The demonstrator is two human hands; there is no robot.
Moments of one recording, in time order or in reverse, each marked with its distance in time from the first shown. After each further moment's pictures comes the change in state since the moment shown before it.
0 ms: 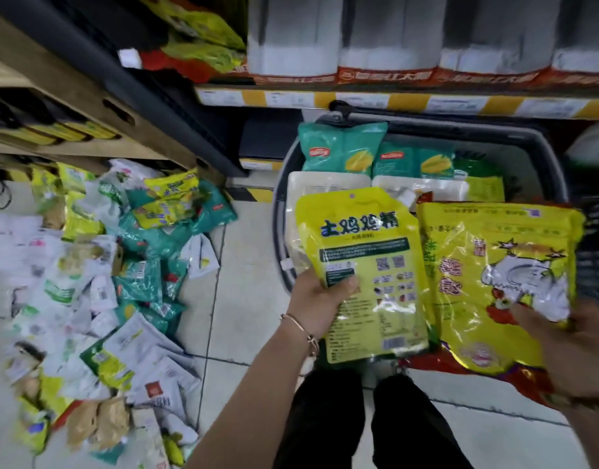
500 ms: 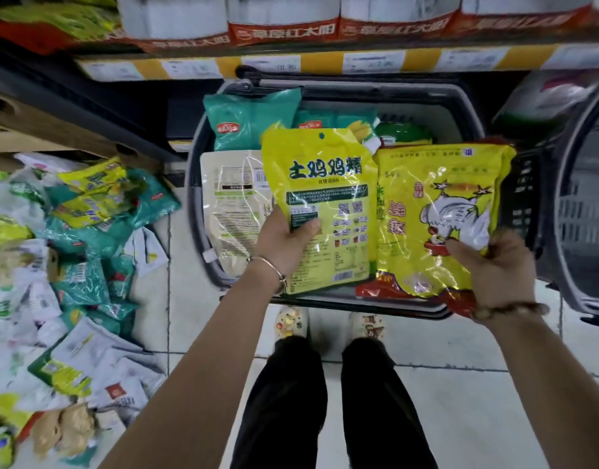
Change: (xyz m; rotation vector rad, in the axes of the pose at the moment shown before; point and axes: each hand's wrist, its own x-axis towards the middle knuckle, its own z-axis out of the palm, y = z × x) left_hand 0.070 0.006 0.080 0.350 0.022 0.073; right_hand 0.074 0.017 -0.018 0.130 0.093 0.032
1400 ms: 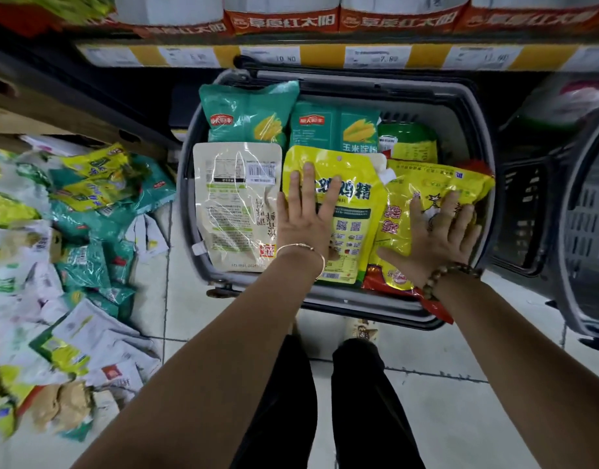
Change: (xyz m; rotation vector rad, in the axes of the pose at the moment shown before) left_hand 0.027 -0.005 0.065 1.210 -0.061 0.132; right_hand 0.050 0.021 0.052 -1.059 -0.450 -0.240
